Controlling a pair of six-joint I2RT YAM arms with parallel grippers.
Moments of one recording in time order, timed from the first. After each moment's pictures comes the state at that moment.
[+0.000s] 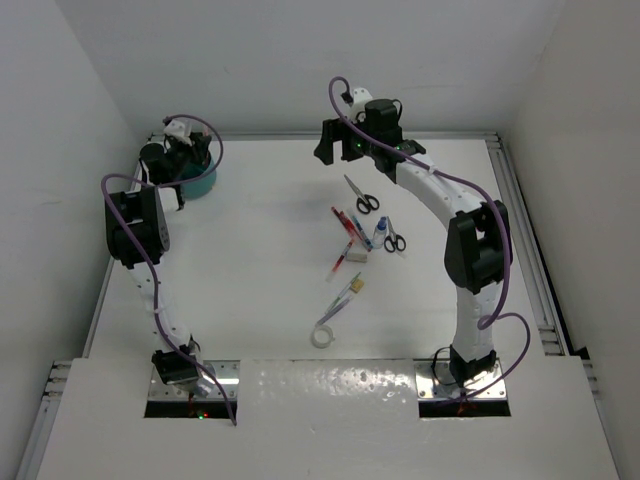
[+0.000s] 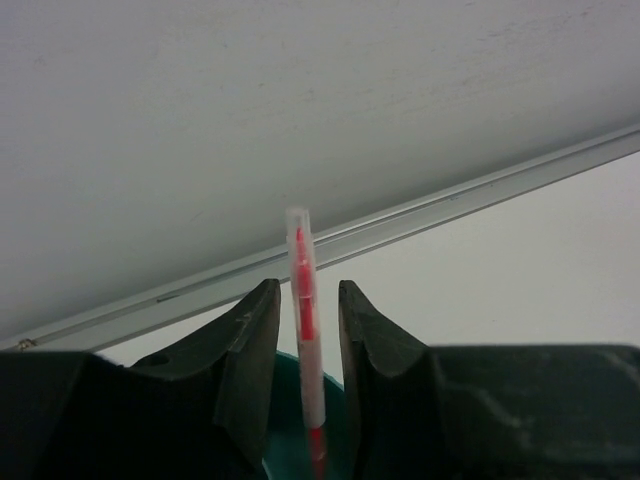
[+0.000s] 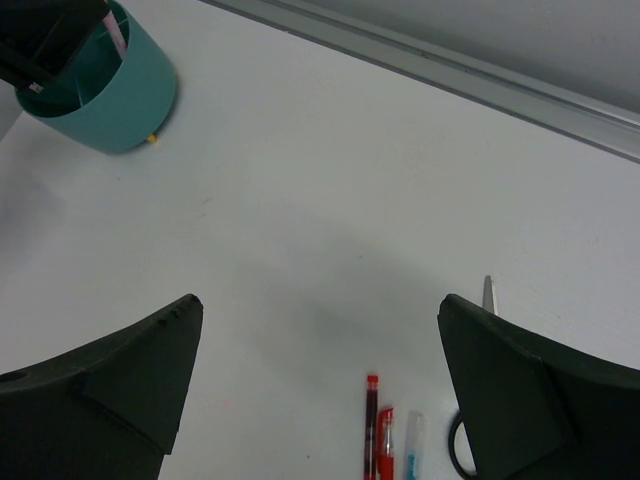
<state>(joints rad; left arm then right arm) 0.23 2.25 1.41 0.94 0.61 0.03 0.39 2.03 1.73 -0.13 -0.27 0.14</state>
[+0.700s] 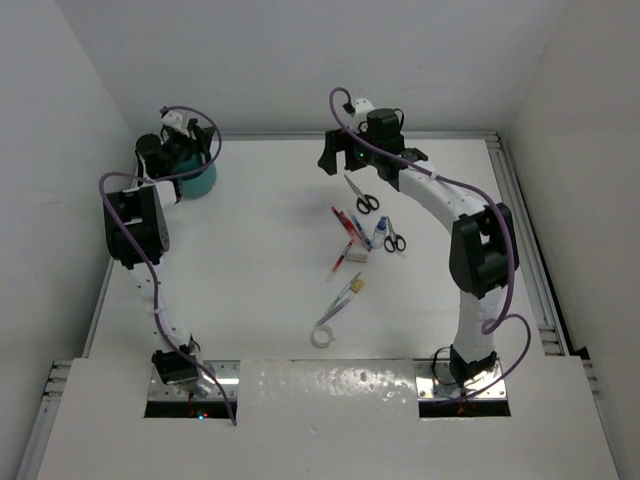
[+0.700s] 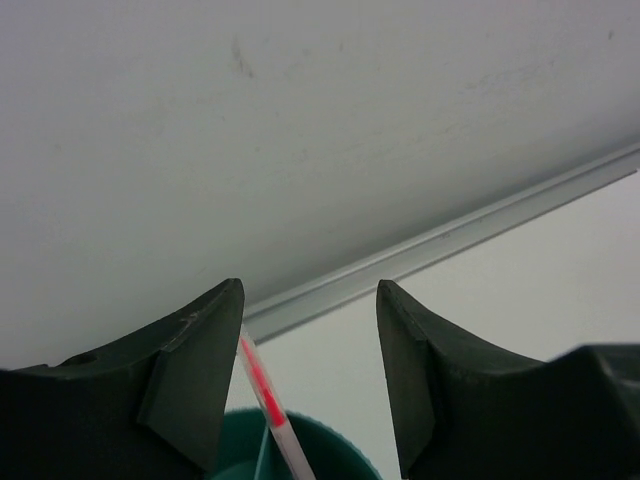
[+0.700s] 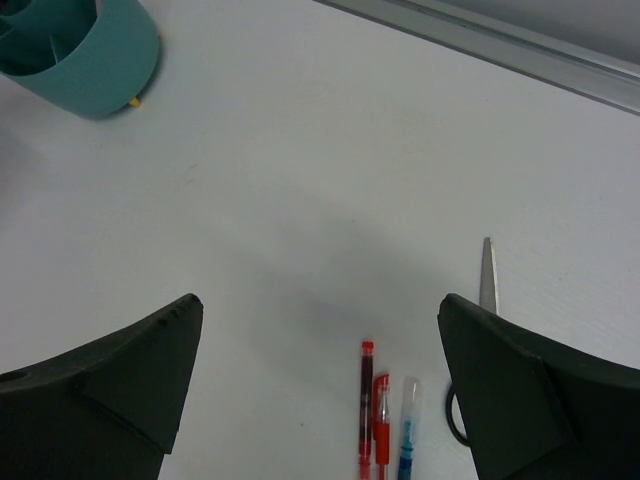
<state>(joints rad) 0.23 2.25 1.47 0.93 0.65 0.02 0.39 1.99 1.63 -0.11 -0.26 0.13</state>
